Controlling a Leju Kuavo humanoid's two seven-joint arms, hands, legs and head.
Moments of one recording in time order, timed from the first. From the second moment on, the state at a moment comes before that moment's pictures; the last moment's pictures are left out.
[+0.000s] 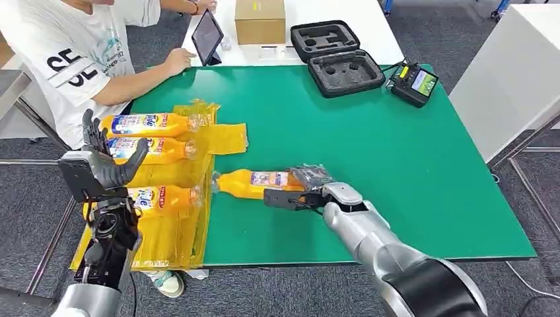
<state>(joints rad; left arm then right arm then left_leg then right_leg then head) -0.39 -0.07 0.11 -1.15 0.10 0.36 -0.70 -0.77 0.17 0.21 -0.34 1.05 -0.20 -0.33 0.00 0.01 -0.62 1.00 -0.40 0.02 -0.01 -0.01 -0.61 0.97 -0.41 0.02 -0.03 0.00</state>
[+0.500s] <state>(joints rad) -0.27 -0.09 0.24 -1.17 0.28 0.26 -0.70 -0.54 0.22 0.14 -0.79 0.37 -0.54 -0.70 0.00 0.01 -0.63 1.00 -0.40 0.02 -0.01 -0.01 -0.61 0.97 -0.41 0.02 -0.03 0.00</state>
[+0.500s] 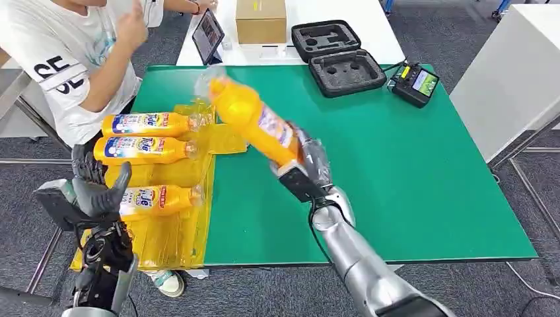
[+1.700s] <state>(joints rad) -0.17 -0.11 -0.22 -1.35 0.45 -0.02 -0.47 -0.39 0.26 0.28 -0.78 0.17 -0.35 -0.70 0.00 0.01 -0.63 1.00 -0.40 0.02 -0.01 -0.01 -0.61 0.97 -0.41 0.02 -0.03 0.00</state>
